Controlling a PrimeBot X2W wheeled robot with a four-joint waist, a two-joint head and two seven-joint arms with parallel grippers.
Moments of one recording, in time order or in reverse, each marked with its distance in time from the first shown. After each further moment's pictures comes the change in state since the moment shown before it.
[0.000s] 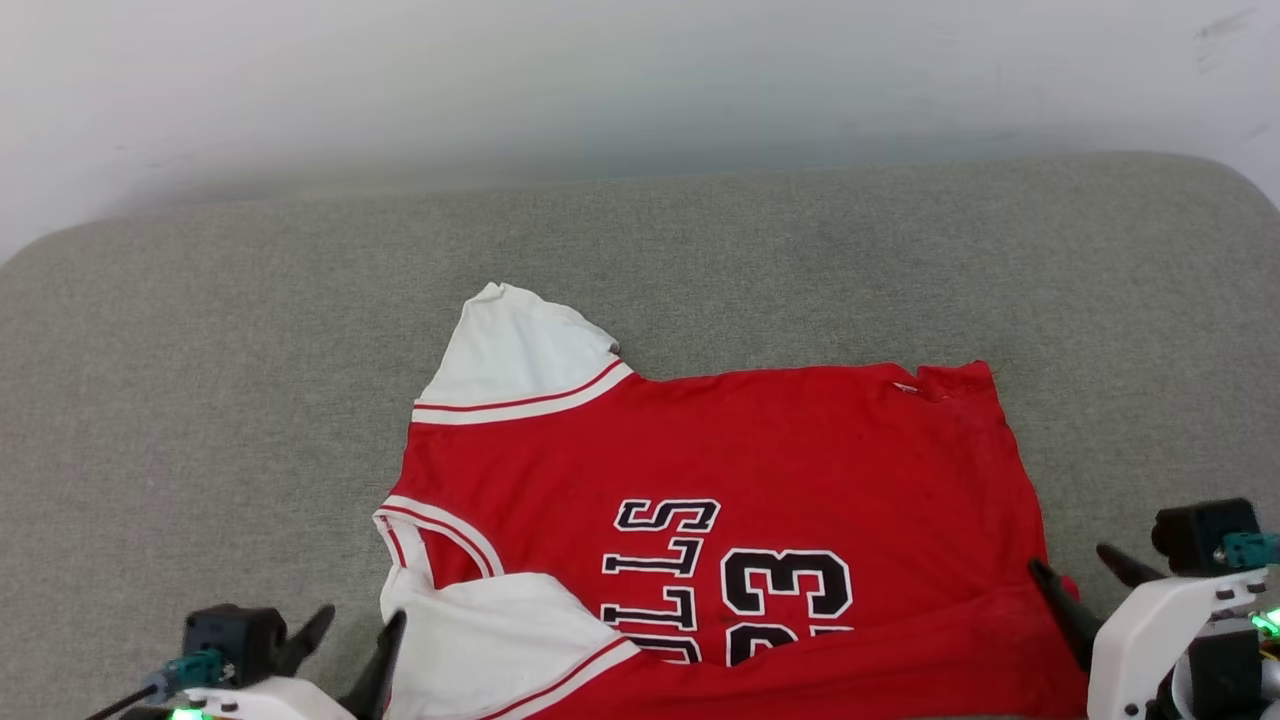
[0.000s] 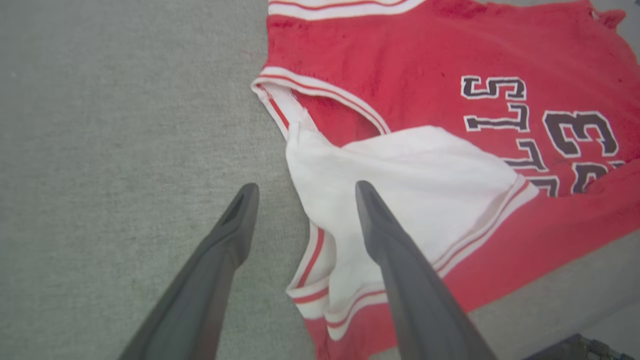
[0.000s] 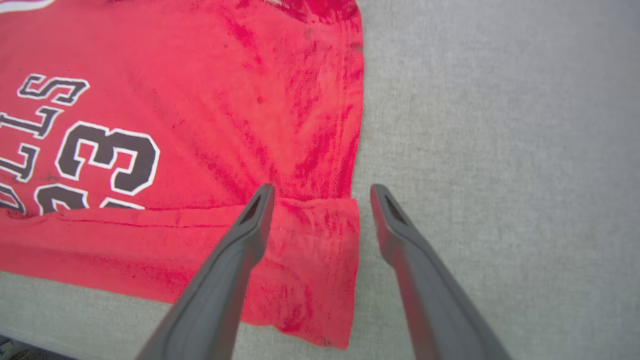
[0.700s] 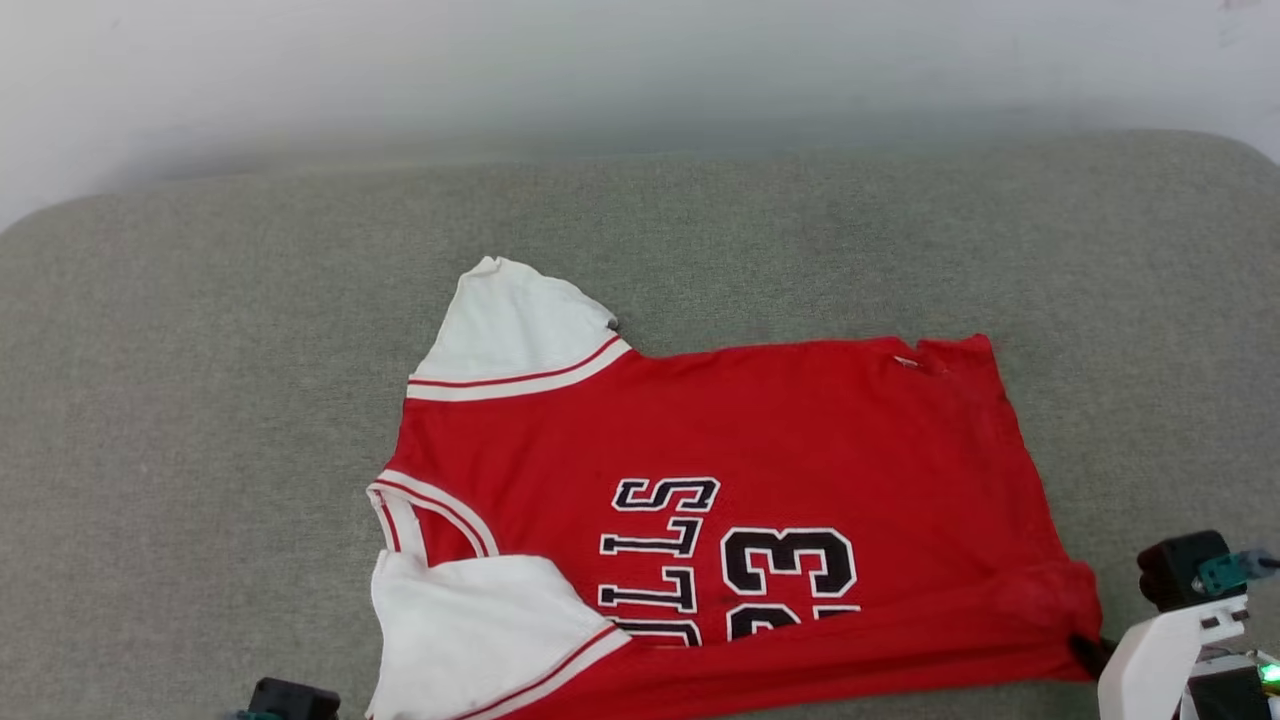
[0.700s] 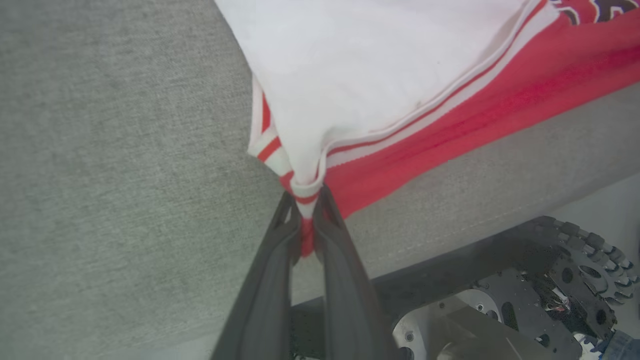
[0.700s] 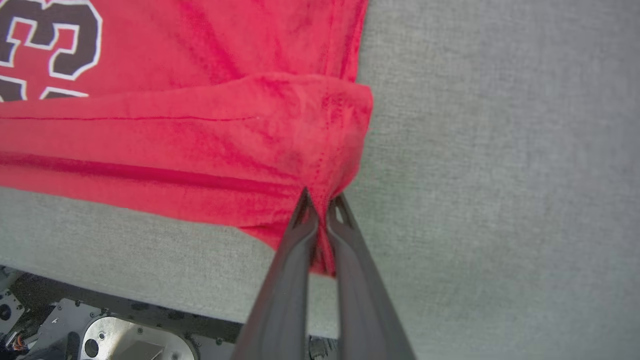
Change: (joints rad) left arm 0.073 0.078 -0.051 -0.125 -0.002 0.065 0.195; right arm 0.027 -0.039 0.002 -0.050 0.011 0.000 0.185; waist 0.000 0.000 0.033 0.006
